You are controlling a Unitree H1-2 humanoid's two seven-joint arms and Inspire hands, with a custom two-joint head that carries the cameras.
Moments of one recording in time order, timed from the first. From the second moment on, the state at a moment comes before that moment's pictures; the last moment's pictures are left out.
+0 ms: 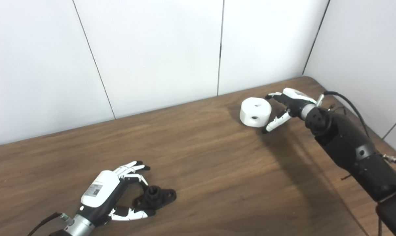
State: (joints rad) left arm -0.34 0.44 -0.54 0.29 0.64 -0.44 0.08; right arm -0.53 -0.71 0.22 0.29 -0.51 0.39 0.37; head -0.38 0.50
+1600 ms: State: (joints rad) left arm -0.33 0.43 -0.53 0.28 0.64 -0.44 0.08; right arm -0.51 -0.44 0.19 0.43 -0.64 0.18 -0.24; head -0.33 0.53
